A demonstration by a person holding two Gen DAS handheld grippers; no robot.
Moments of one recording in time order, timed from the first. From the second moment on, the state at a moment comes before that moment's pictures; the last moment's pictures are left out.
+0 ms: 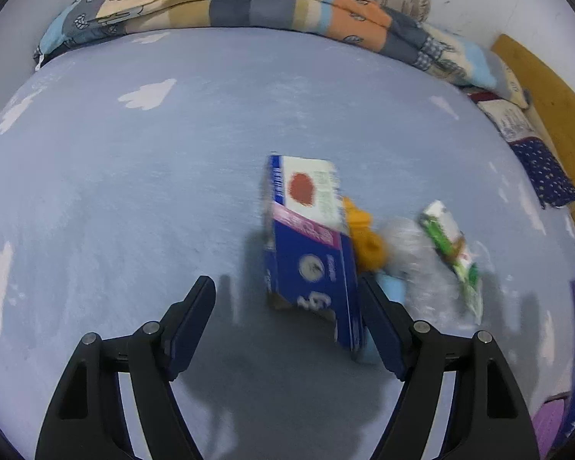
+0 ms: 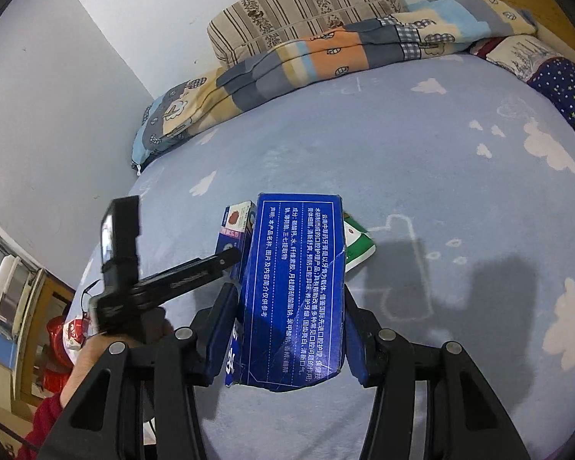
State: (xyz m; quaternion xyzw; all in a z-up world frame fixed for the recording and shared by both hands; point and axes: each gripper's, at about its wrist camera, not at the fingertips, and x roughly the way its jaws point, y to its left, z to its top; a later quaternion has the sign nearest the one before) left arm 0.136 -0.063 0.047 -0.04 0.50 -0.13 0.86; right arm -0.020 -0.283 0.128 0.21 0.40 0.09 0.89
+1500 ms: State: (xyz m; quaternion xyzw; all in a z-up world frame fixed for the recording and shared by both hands) left arm 0.131 -0.082 0.060 -0.05 0.44 -0.15 0.88; right arm -0.012 -0.280 0.119 0.19 0.40 0.06 0.89
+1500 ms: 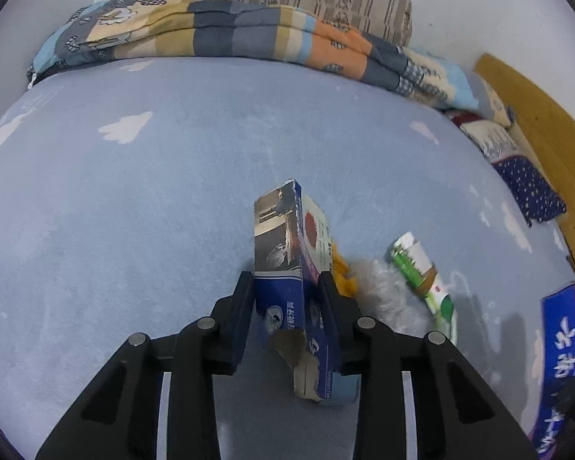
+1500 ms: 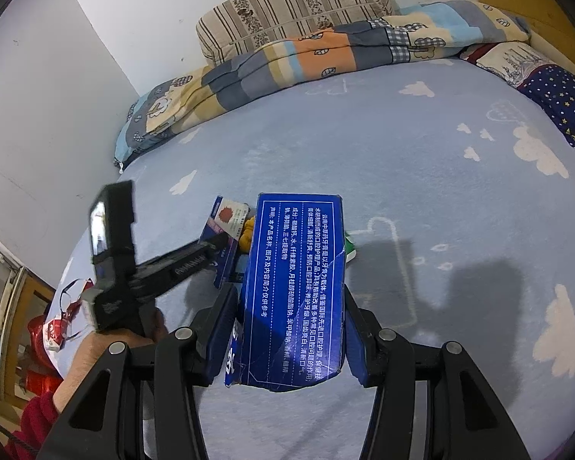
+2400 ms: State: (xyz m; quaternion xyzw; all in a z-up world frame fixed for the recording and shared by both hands) left arm -0.056 -0.035 0.155 0.04 0.28 -0.09 0.96; right arm -0.096 -0.216 0.133 0.09 0.34 0.08 0.93
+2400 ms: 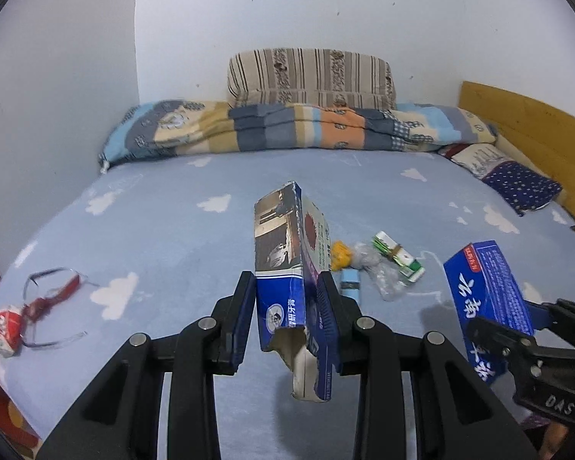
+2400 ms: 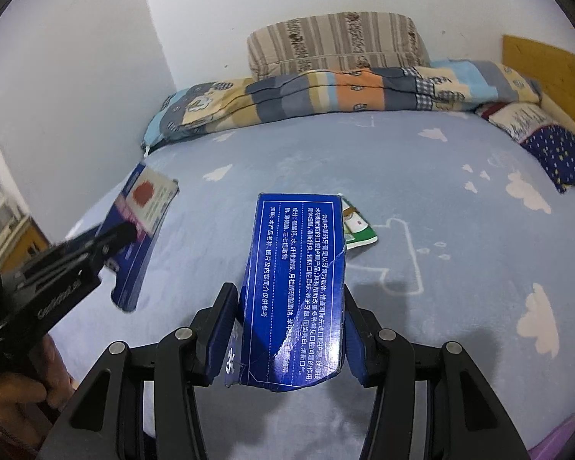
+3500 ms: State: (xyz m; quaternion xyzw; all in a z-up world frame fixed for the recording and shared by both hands) left arm -0.059 -0.029 0.160 0.07 0.25 -0.07 0.96; right arm -0.096 -0.207 0.134 0.07 0.33 0.09 0.94
